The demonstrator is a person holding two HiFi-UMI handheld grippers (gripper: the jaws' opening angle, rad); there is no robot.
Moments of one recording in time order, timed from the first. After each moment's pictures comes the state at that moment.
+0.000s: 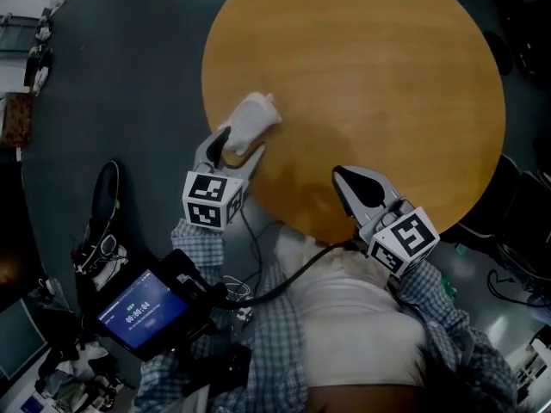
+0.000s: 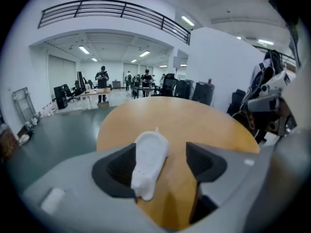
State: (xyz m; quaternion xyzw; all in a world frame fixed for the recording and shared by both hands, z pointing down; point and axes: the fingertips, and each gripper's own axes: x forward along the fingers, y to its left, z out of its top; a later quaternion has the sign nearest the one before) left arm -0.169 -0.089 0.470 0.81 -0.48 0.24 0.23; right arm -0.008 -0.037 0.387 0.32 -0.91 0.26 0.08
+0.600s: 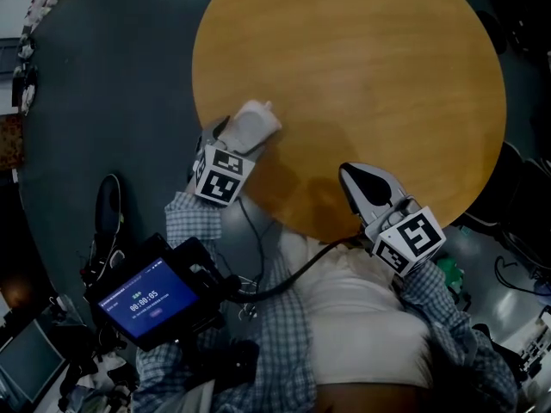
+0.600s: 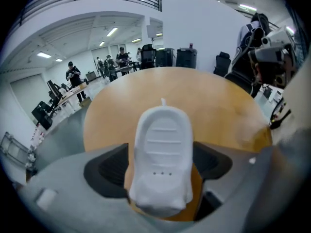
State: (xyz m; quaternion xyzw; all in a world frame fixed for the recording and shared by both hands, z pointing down) left arm -0.187 -0.119 0.546 0.81 -0.35 0.43 0.18; right arm -0.014 -0.055 0.387 0.38 -0.88 0.28 0.09
